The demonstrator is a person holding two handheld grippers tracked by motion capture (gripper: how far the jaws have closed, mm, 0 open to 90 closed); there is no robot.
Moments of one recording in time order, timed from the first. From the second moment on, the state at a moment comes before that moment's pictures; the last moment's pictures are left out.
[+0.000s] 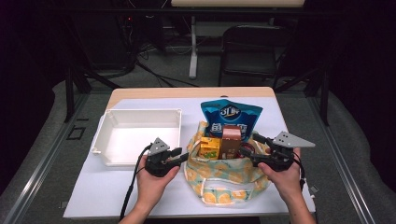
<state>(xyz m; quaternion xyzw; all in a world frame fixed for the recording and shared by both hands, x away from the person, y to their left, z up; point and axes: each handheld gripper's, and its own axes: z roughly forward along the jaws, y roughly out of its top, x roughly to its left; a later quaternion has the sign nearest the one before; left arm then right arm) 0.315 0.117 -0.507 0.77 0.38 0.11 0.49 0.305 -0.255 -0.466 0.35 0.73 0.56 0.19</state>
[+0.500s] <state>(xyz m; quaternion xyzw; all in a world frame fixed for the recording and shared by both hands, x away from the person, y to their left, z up) 0.310 0.119 -0.505 0.79 0.35 0.10 0.50 0.334 -0.232 -0.474 0.31 0.76 0.55 0.16</state>
